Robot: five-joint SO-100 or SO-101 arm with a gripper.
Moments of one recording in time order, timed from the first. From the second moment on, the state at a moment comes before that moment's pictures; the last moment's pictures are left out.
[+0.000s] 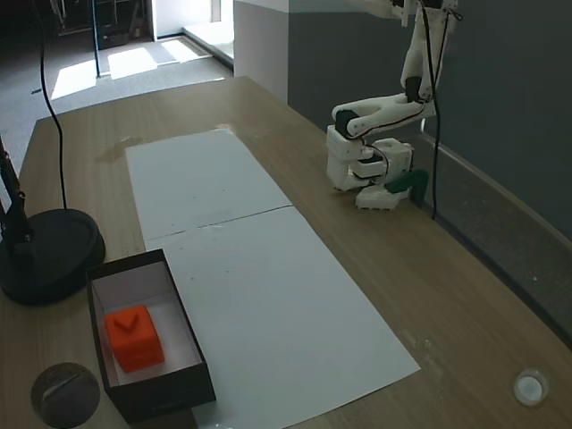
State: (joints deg) arm 7.4 174.5 73.2 98.6 -5.5
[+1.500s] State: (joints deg) arm 7.6 198.0 178.2 56.4 -5.2
